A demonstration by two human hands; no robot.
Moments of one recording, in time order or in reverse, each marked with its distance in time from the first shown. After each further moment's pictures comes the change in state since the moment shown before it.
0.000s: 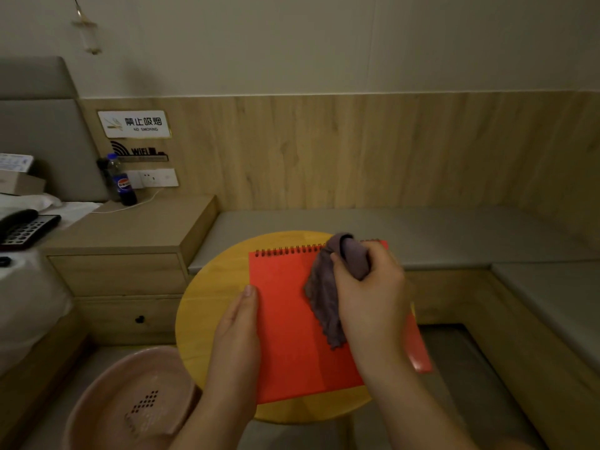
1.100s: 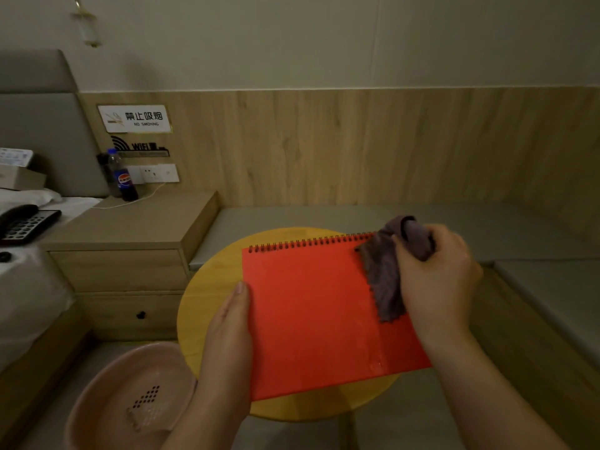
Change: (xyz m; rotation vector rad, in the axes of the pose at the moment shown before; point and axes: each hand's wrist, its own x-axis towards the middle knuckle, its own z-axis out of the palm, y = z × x) left_hand 0.005 0.001 -0.011 -0.024 0.069 -0.061; right_hand 0.048 0.036 -0.041 -0.246 0.177 -0.120
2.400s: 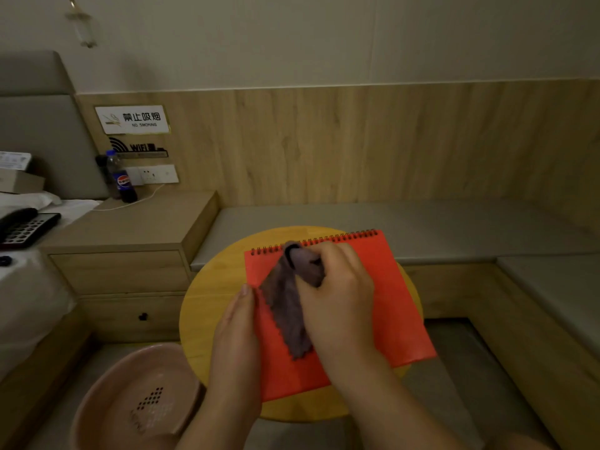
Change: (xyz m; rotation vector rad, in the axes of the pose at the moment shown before) left_hand 0.005 -0.009 0.003 -0.071 -0.036 -0.050; right_hand -0.076 -0.073 0.047 0.212 -0.241 -0.179
